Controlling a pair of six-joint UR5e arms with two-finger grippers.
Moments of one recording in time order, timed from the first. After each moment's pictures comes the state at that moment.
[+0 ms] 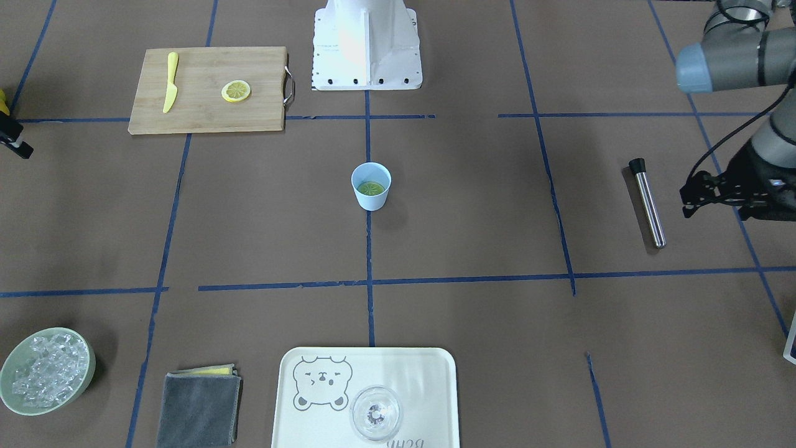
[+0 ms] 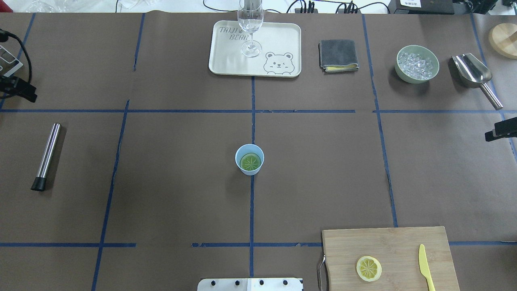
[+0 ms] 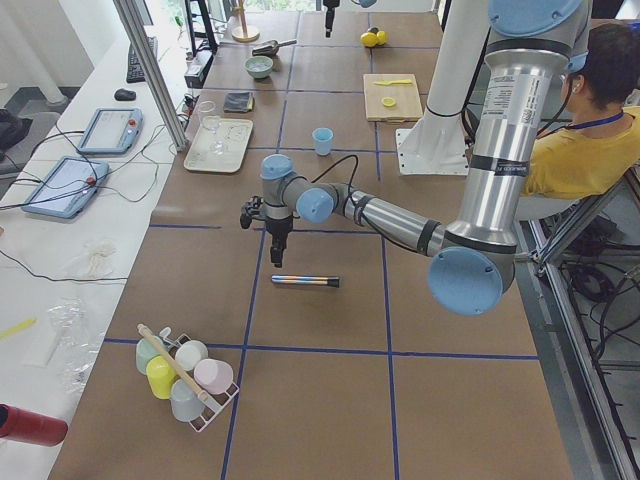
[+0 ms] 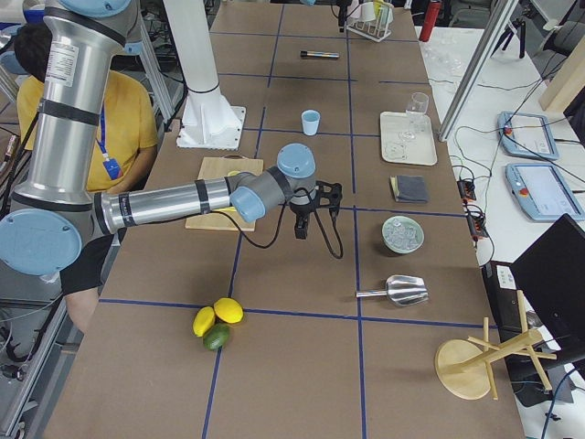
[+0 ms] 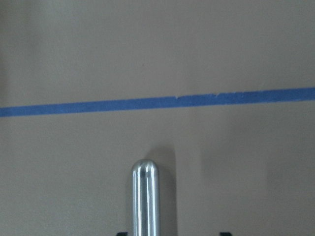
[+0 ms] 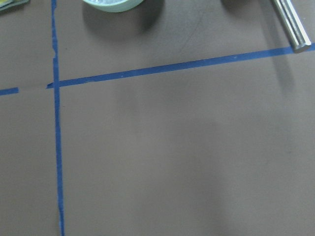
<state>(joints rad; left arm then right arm) -1.23 -1.70 -1.76 -1.69 -2.17 -0.35 1.24 -1.80 1.94 -1.16 2.37 0.72</state>
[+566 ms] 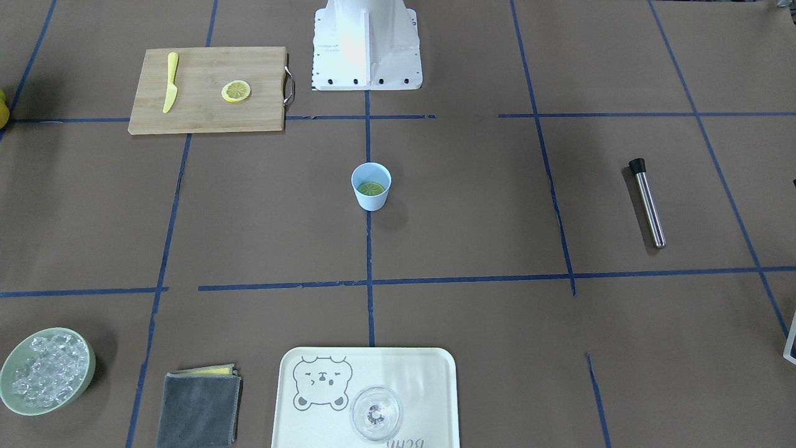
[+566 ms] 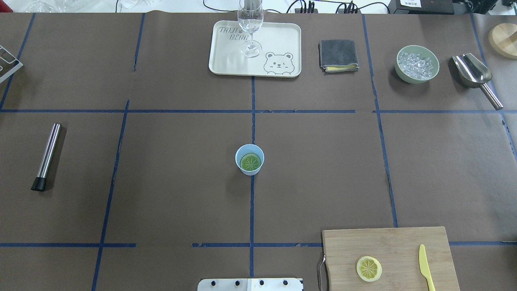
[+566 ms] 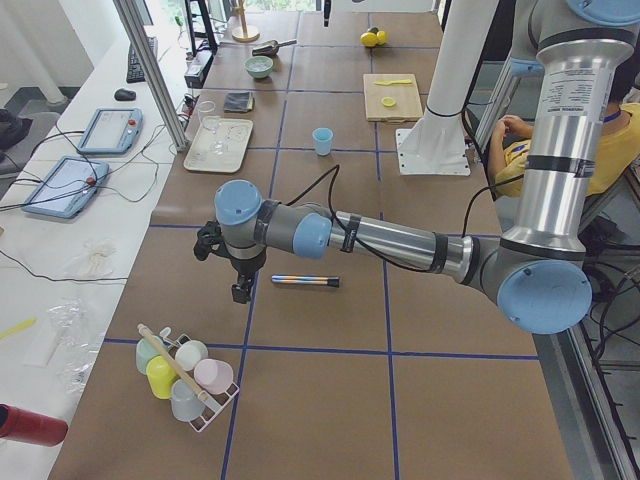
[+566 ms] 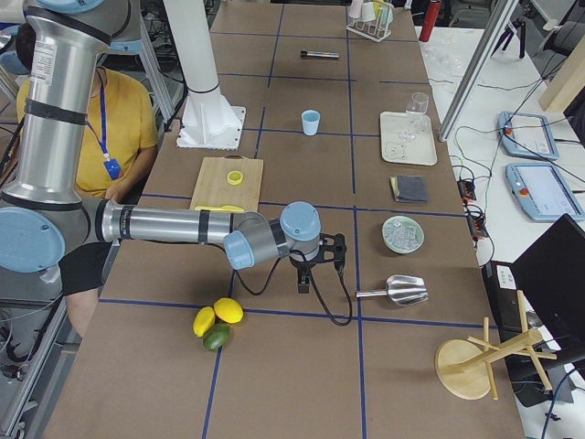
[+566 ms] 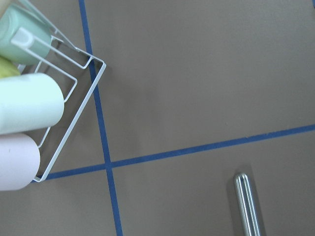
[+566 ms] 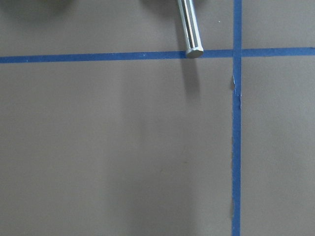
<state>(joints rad) -1.50 -1.67 -1.66 -1.61 -2.42 -0.01 1.40 -1.79 1.71 -1.18 2.43 0.34</state>
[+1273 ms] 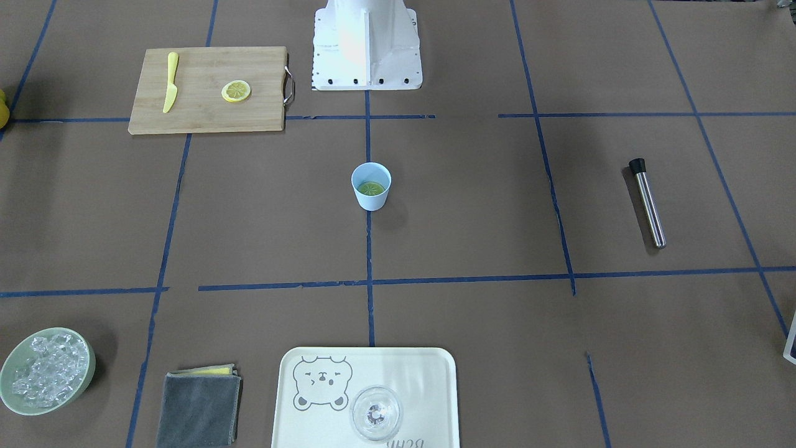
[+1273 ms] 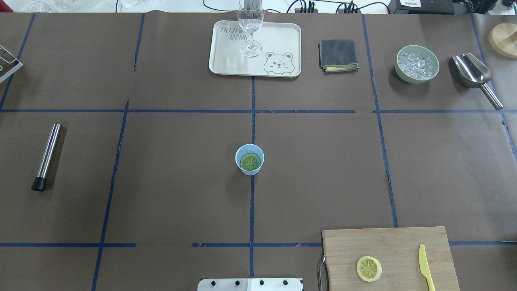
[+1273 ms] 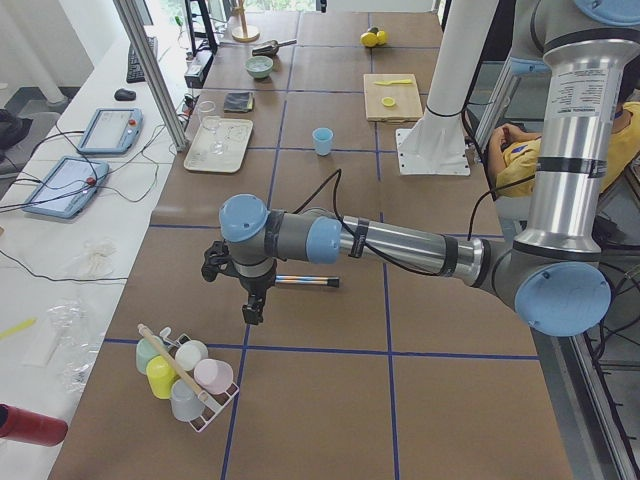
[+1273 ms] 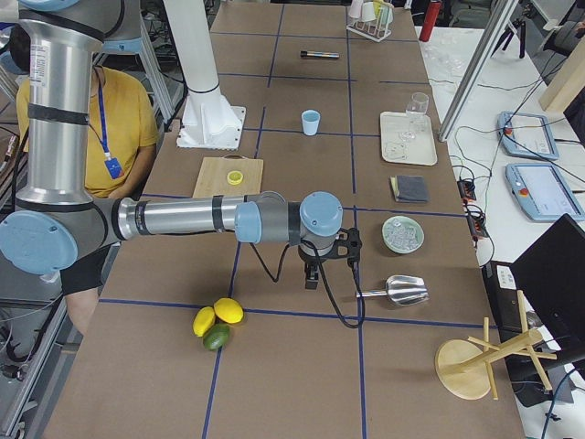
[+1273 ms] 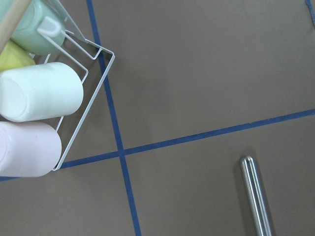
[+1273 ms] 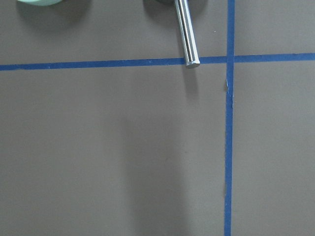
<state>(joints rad) -1.52 -1.61 -1.69 -1.49 -2.35 0.07 1.52 -1.69 1.82 -1.67 2.48 0.07</state>
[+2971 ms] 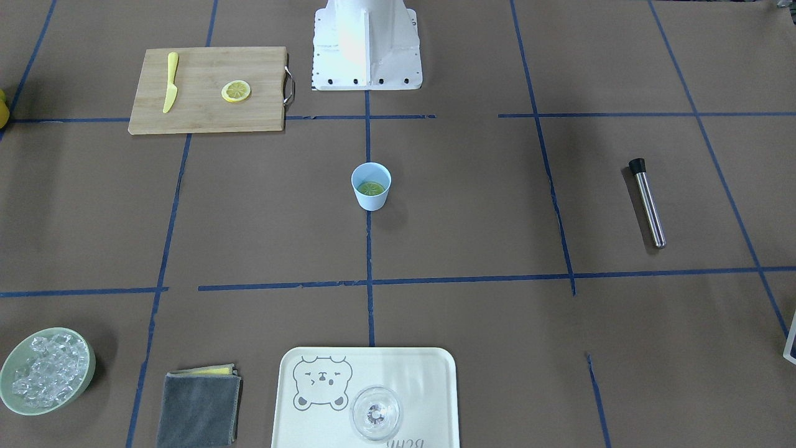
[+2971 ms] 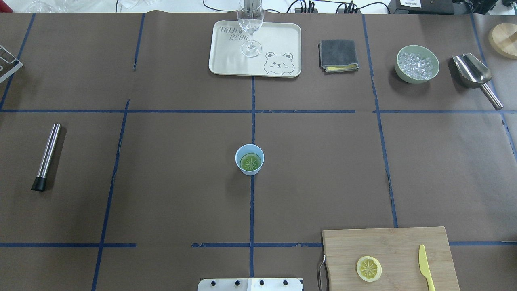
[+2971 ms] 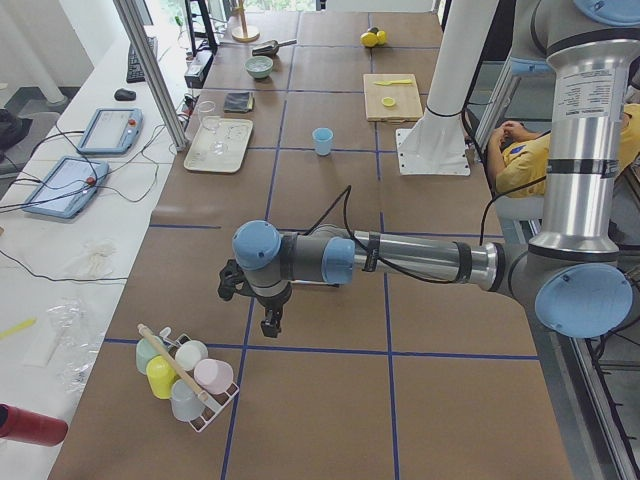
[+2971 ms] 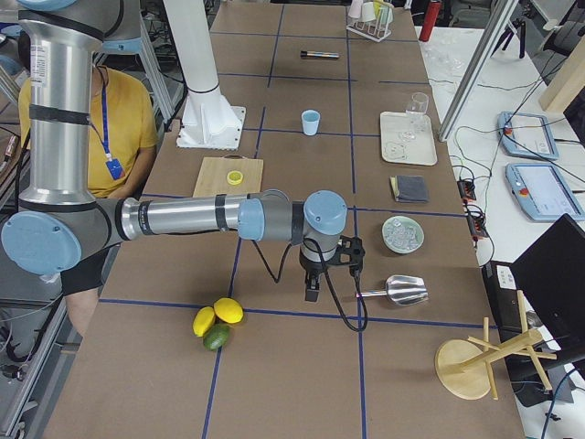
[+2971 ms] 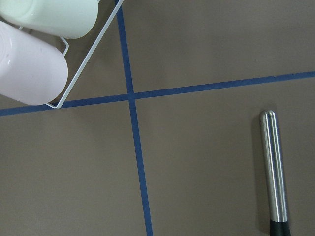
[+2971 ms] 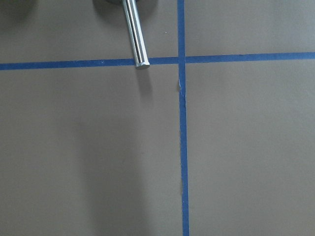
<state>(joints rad) -1.53 -1.56 -1.66 -1.52 -2.43 0.07 1.53 -1.68 1.79 -1.69 2.37 0.08</state>
